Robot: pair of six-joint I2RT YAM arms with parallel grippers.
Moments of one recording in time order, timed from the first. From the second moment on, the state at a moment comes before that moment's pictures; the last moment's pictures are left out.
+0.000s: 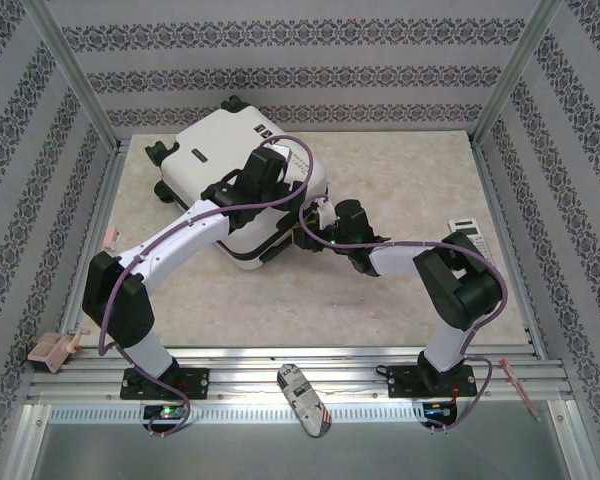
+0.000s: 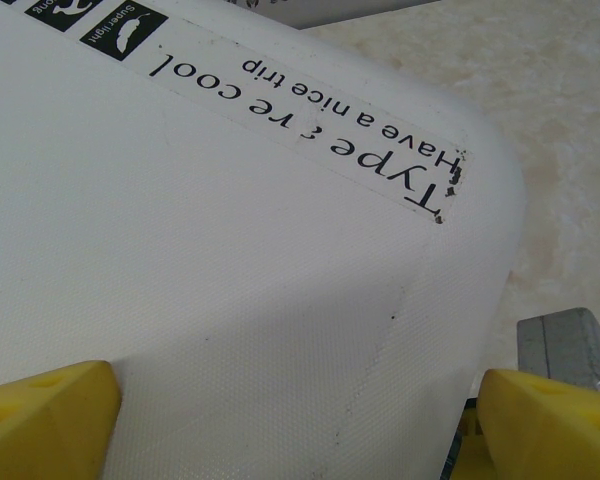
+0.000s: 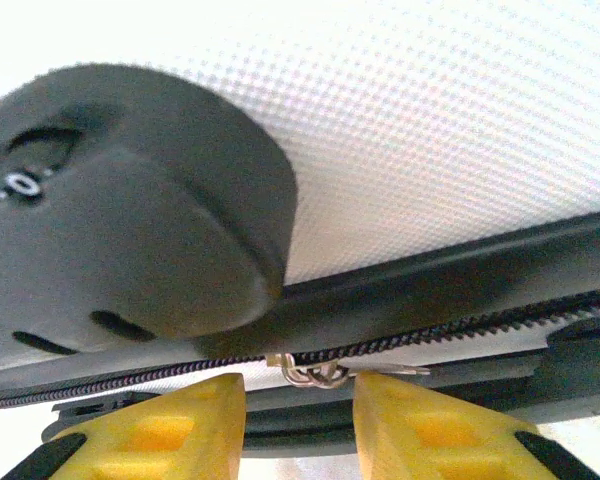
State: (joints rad) left arm -0.59 1.66 1.46 -0.50 -0.23 -0.24; right arm 0.53 1.75 0.79 0.48 -0.43 0.34
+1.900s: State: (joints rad) left arm -0.59 1.66 1.47 -0.51 -0.24 -0.24; right arm 0.49 1.94 0.81 0.89 -0.64 0.55
